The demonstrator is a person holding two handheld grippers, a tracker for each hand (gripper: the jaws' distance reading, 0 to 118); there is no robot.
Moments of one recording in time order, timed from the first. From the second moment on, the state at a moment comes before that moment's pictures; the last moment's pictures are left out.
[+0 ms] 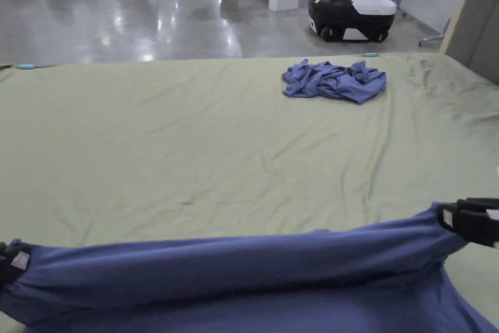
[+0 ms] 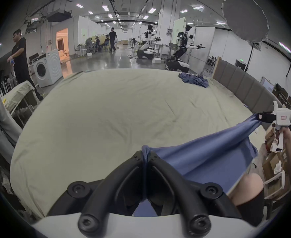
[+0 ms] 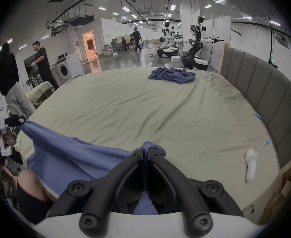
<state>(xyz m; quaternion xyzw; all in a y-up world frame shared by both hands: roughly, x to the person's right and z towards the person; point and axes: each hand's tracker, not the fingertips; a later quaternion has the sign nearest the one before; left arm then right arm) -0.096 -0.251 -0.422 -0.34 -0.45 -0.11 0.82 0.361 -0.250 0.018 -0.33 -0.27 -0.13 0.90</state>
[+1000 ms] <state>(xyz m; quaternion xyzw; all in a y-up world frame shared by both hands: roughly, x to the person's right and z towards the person) -0.242 -0.319 -0.415 -0.40 -0.50 0.12 0.76 0.199 -0.258 0.083 -0.27 -0.37 -0.08 0.89</state>
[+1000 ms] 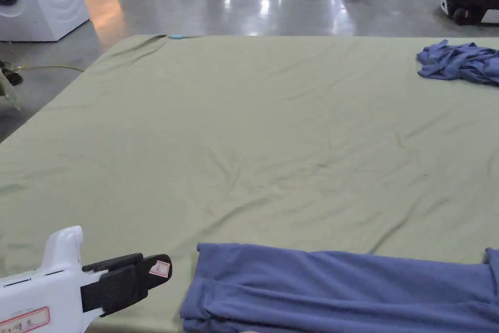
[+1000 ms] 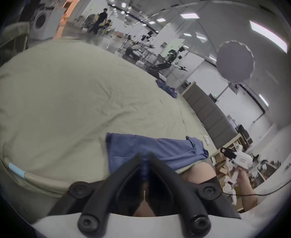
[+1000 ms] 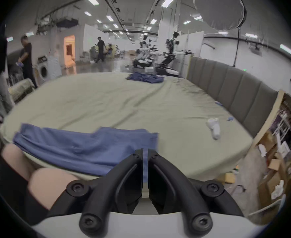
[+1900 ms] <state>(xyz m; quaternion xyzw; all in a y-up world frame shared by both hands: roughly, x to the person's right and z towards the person) -0.111 -0.435 -0.472 -0.59 -0.60 0.13 0.52 0.145 -0.250 0.015 -0.27 -0.25 -0.08 0.93</state>
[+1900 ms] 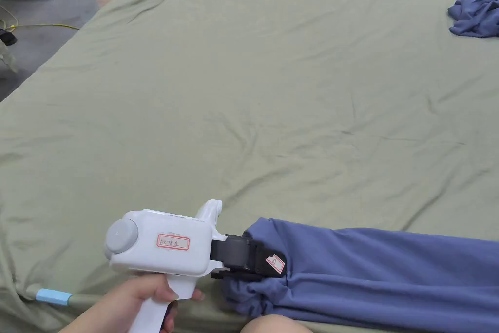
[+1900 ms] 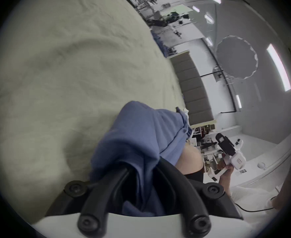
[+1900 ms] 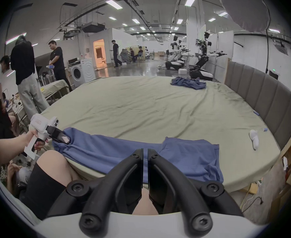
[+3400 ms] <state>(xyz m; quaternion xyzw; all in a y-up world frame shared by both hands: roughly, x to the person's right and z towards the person) 0.010 -0.275 -0.380 -0.55 -0.51 -0.12 0.65 0.144 -0.267 0.067 -0.23 -0.21 -0.08 0.95</state>
